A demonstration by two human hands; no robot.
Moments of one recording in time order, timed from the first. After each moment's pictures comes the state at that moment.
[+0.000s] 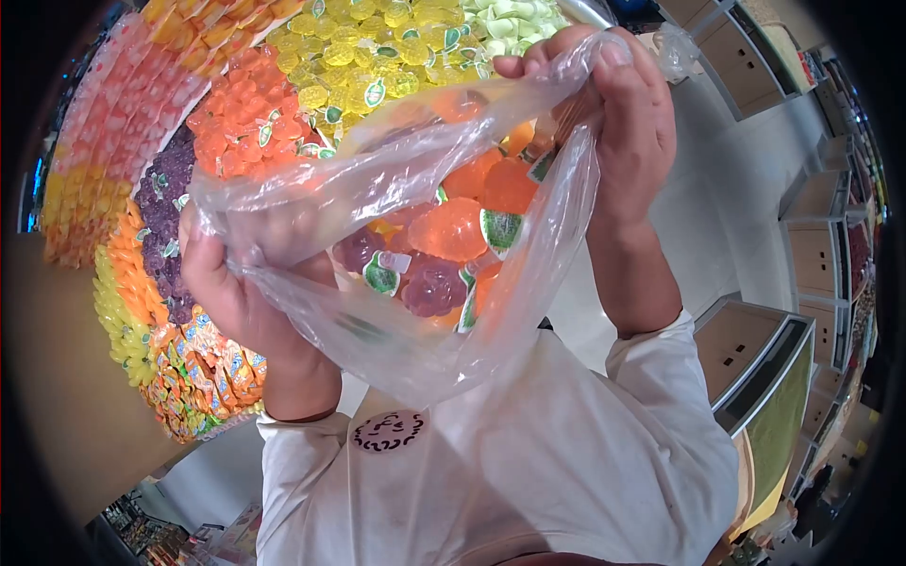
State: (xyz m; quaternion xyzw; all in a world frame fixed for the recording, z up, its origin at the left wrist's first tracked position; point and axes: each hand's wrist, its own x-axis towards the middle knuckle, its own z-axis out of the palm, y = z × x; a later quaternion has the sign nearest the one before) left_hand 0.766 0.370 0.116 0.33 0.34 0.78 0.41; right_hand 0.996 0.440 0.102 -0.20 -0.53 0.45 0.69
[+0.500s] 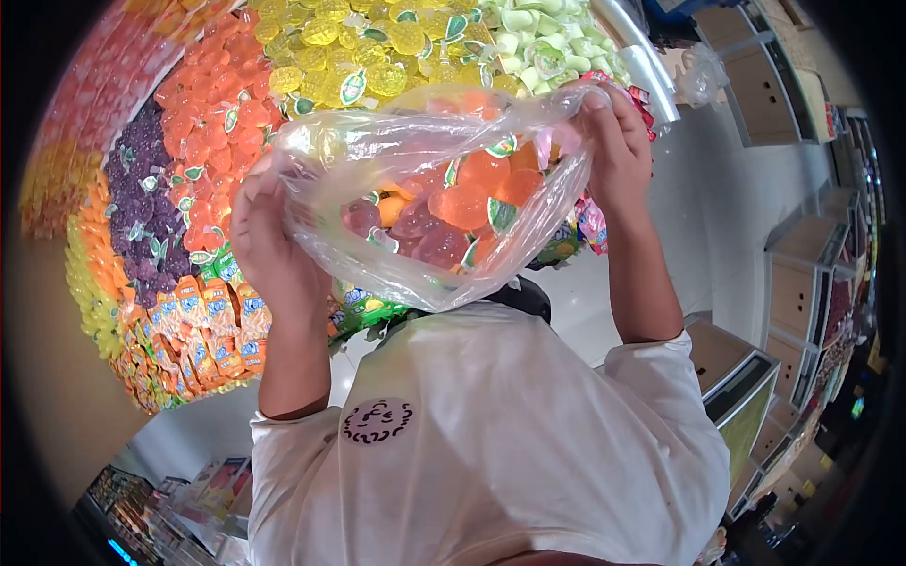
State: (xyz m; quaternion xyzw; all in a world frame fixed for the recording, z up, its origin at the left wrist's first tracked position) left_hand 0.783 0.429 0.040 0.30 0.51 0.71 0.39; right_hand 1.062 0.515 0.021 -0.40 -0.53 0.51 0.55
